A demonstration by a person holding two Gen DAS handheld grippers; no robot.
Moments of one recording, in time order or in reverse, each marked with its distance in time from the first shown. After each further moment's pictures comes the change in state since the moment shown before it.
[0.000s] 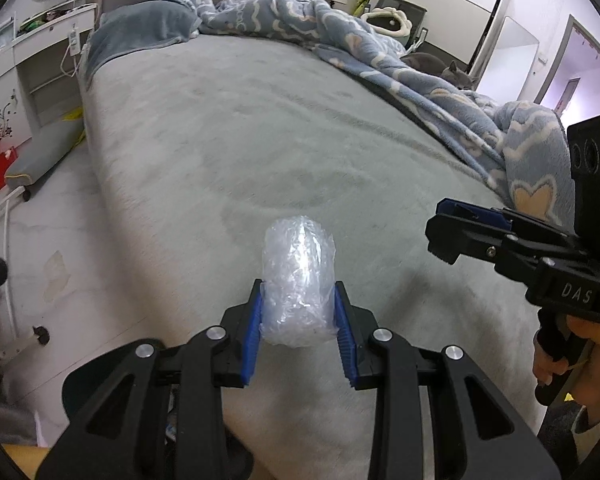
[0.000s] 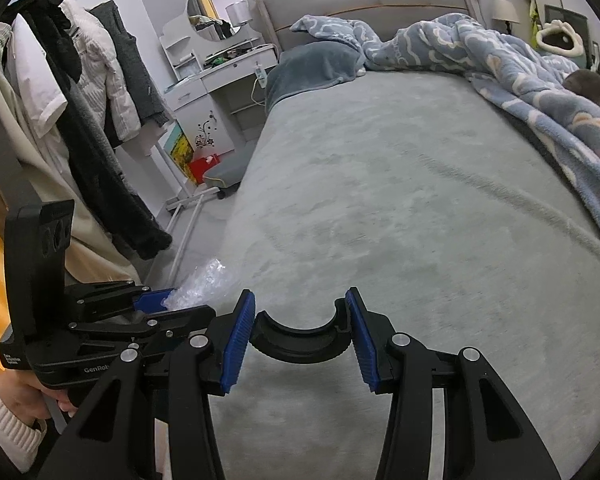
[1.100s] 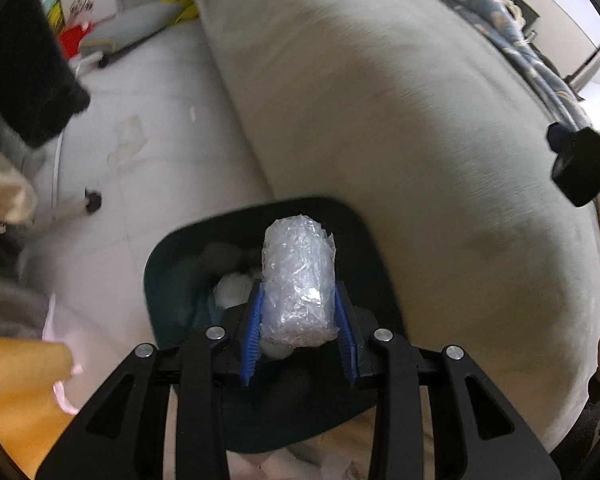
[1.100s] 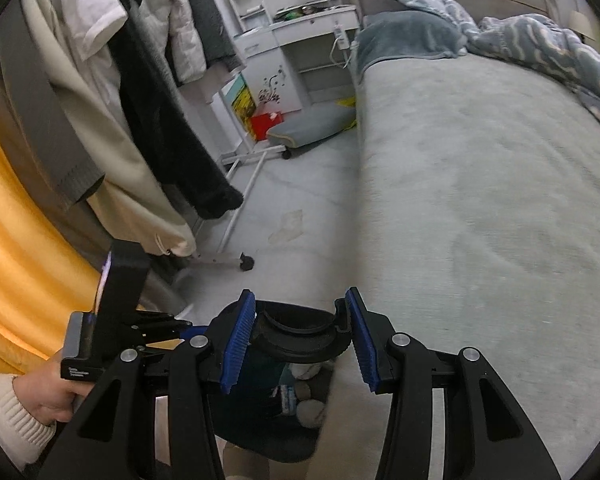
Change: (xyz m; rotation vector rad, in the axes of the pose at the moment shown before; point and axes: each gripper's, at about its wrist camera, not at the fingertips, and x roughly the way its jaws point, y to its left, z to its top) left arm -0.008 0.179 -0.109 -0.304 0.258 0.142; right arm 0.097 0.149 -0.003 -0.148 0.131 0.141
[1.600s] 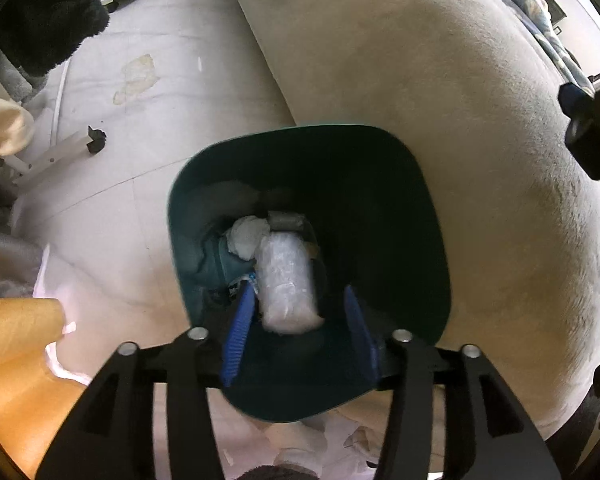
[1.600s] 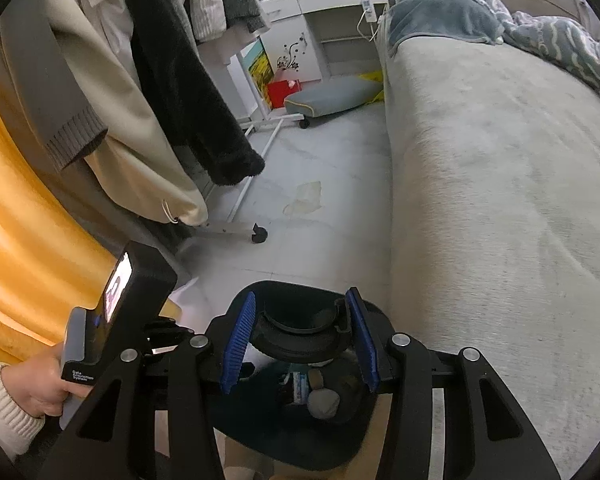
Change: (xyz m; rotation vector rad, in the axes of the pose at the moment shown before) left arm 0.020 0.040 -0.030 -0.058 0.147 -0.013; right arm 0.051 0.042 -0.001 -0.064 0.109 0.007
